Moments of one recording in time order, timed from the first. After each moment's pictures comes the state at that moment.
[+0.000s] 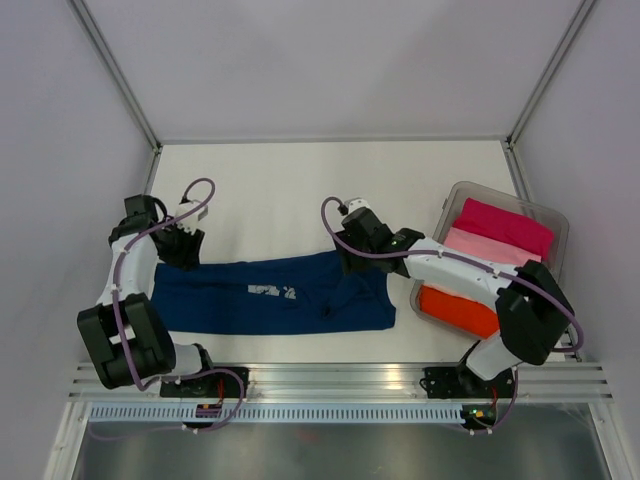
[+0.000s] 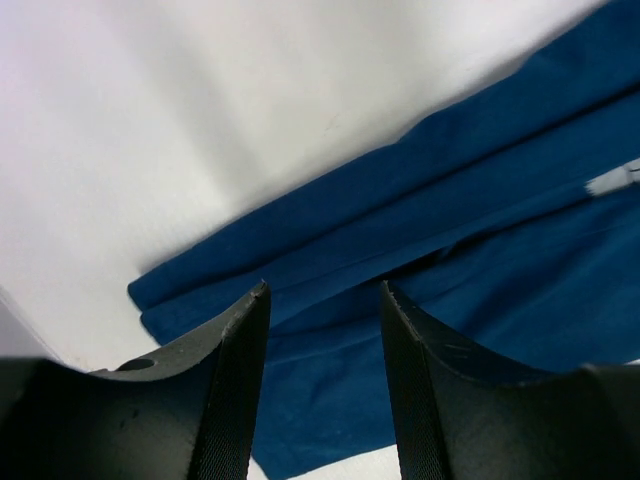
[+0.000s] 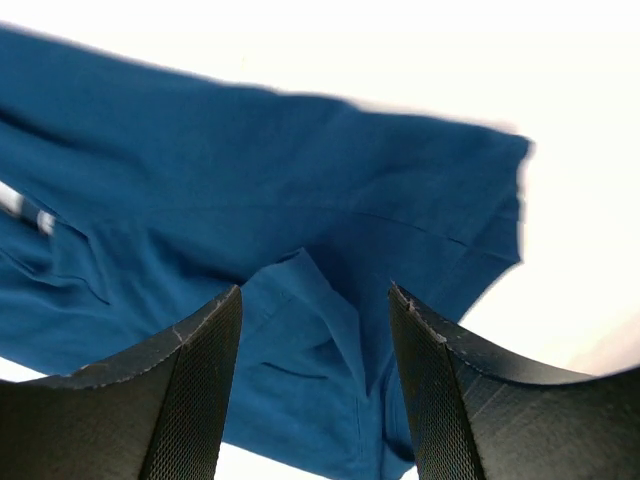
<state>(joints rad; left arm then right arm) 0.36 1.37 0.95 -0.74 0.35 0.77 0.80 1.51 1.05 -0.43 0.21 0.40</state>
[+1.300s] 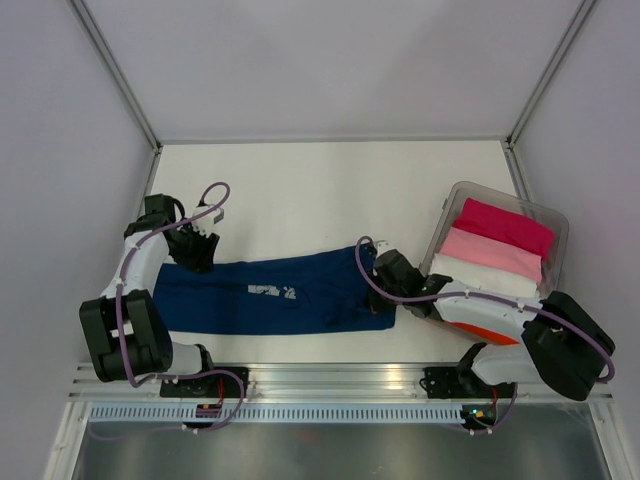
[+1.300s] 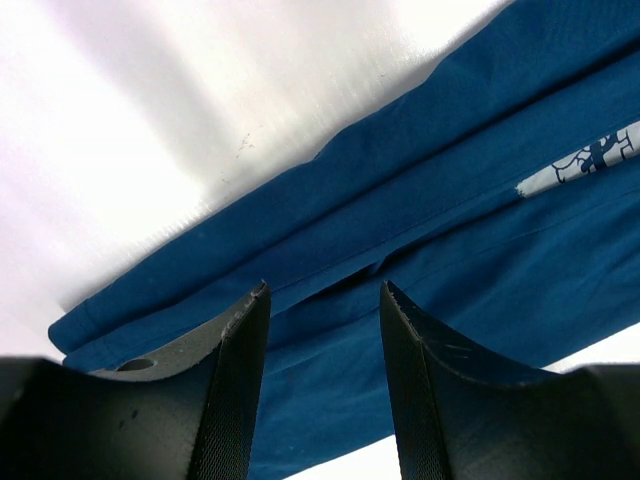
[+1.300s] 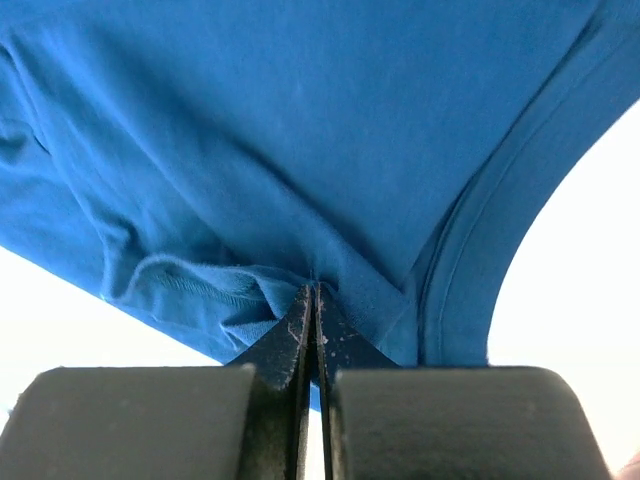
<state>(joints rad) 0.21 1.38 0.94 -0.78 0.34 0.70 0.78 1.30 0.57 -0.15 -0.01 0.54</state>
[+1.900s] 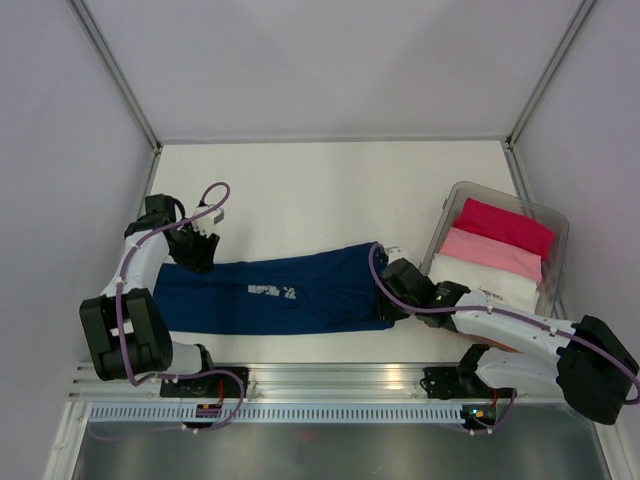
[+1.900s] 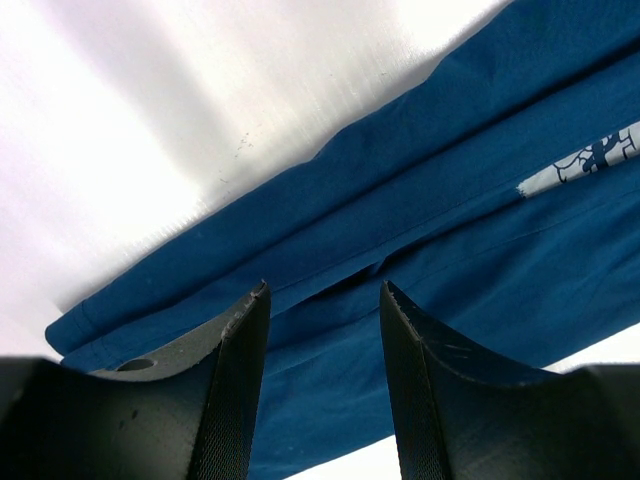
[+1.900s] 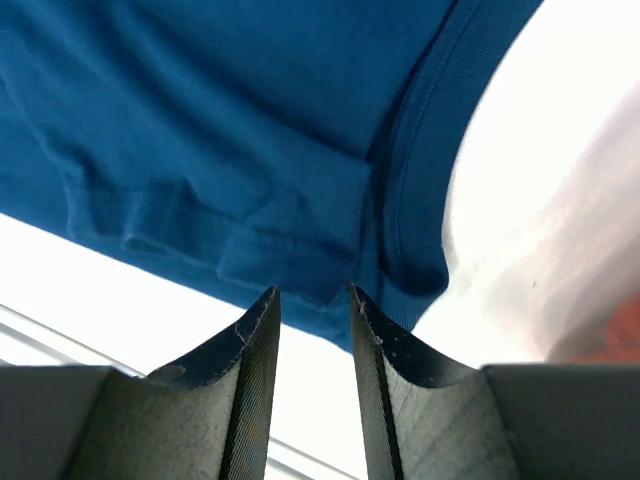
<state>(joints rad) 0.21 1.39 0.94 -0.77 0.34 0.70 0.84 1.11 0.52 -0.33 0.07 0.59</state>
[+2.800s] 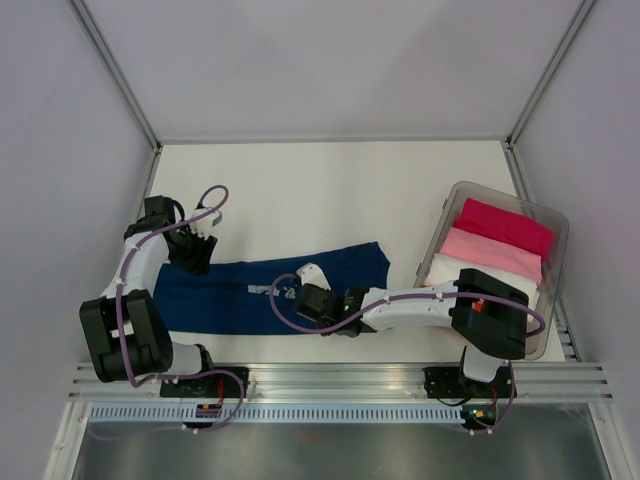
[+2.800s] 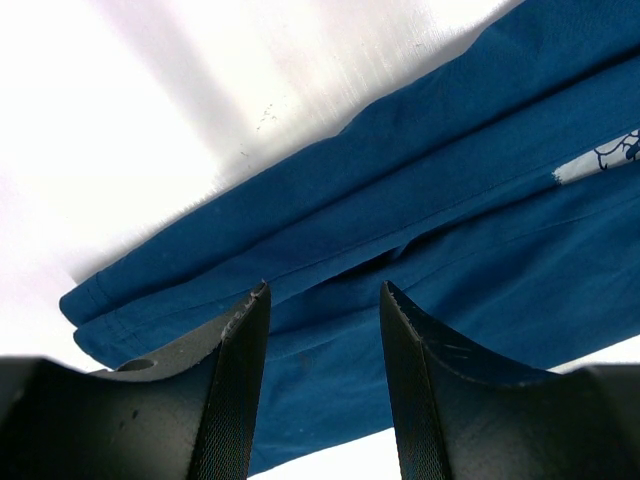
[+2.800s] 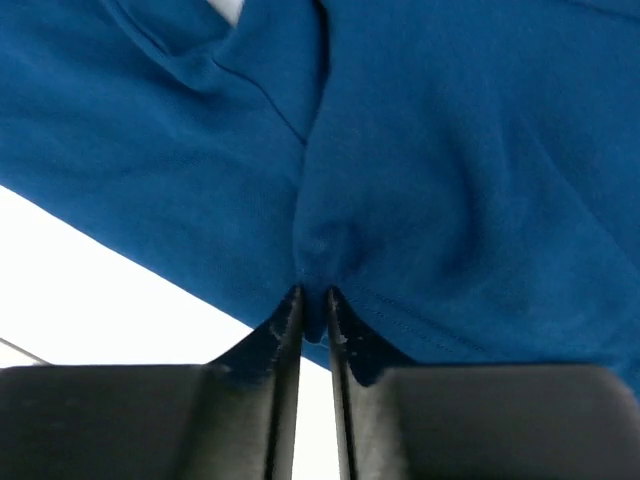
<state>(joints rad) 0.22 1.38 0.93 -0.77 0.28 0.70 1.25 1.72 0.99 -0.35 0.35 0.55</state>
